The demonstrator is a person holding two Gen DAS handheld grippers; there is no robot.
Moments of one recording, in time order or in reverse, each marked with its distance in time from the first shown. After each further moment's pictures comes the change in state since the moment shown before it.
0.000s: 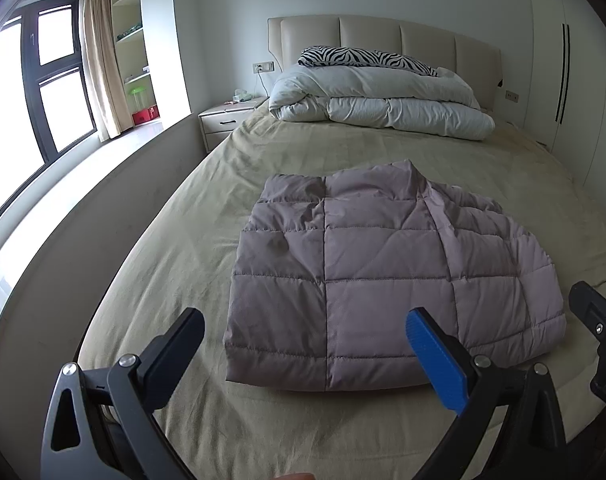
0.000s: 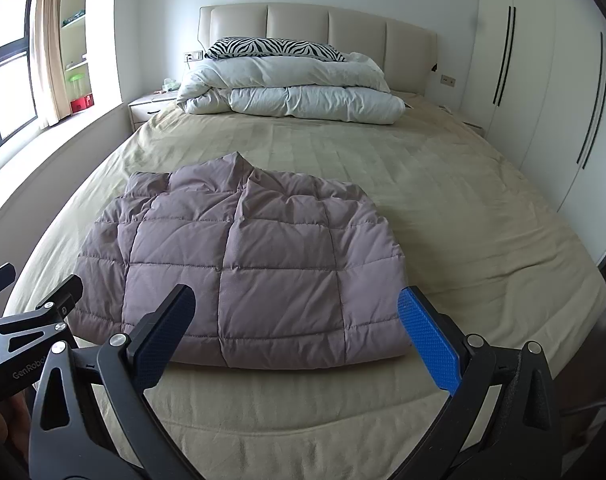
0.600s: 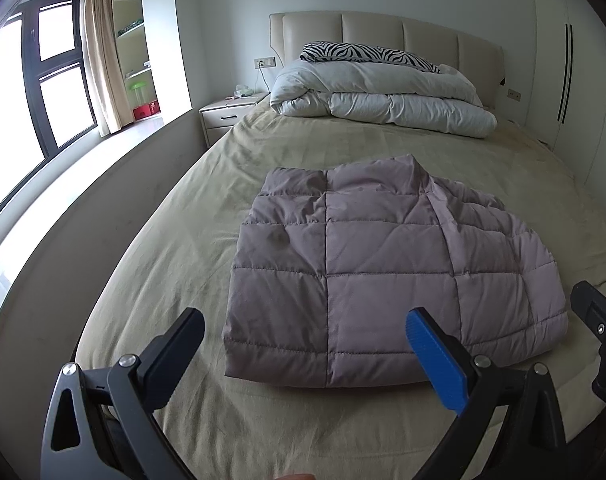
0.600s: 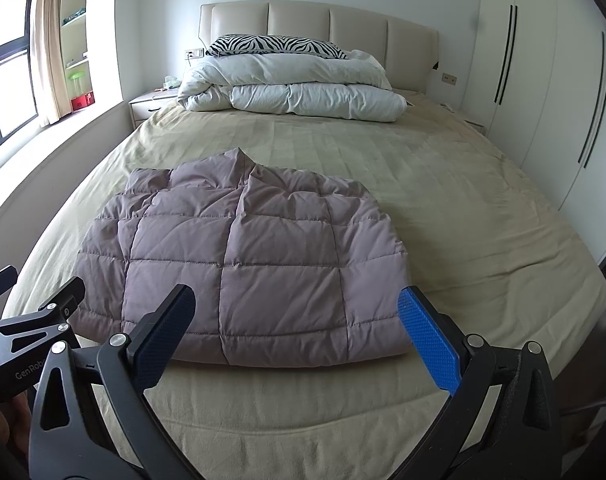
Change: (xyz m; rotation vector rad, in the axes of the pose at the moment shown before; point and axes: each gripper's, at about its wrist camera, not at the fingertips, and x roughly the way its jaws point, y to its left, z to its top) left arm 0.004 0.001 -0.004 -0.001 0.010 -0.002; right arm 0.003 0.002 -0.003 0.001 0.004 0.001
